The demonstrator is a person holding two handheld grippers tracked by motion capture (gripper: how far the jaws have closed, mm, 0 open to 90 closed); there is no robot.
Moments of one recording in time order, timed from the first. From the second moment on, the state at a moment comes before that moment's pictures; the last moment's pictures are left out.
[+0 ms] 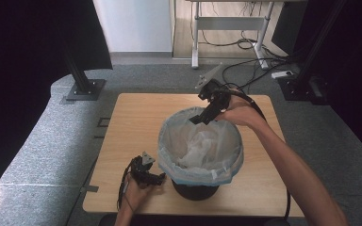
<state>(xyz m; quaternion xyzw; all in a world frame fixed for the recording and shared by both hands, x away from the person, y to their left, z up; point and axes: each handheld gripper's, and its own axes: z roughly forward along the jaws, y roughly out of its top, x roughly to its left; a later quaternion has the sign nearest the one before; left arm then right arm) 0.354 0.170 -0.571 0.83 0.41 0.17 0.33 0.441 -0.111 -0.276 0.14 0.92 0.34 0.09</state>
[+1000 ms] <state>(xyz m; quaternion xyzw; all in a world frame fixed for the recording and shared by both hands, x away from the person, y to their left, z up) 0.354 0.170 -0.571 0.83 0.41 0.17 0.33 0.476 -0.192 -0.274 0.27 0.87 0.38 0.17</state>
